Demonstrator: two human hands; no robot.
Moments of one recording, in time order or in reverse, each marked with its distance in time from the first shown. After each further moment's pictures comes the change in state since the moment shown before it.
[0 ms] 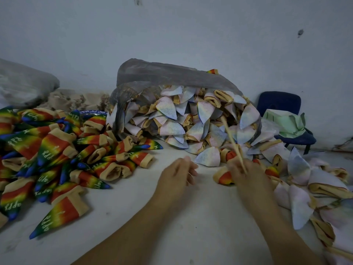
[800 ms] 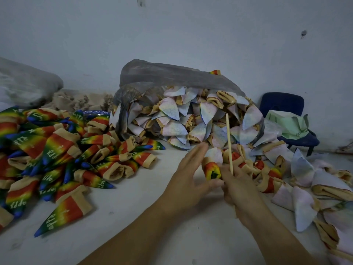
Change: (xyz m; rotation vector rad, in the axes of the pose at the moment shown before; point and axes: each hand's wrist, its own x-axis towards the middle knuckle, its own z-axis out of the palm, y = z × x) left_hand -0.012 0.013 0.003 0.307 -0.231 0.347; right_hand -0.024 -0.033 0.010 0.689 -0.245 0.278
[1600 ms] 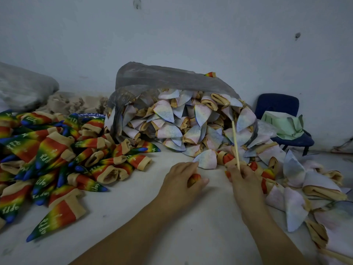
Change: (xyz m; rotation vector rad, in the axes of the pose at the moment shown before) left_hand 0.014 -0.025 0.008 0.350 -0.096 -0.175; right_hand 0.030 0.025 -0.024 -0.239 0.282 -0.116
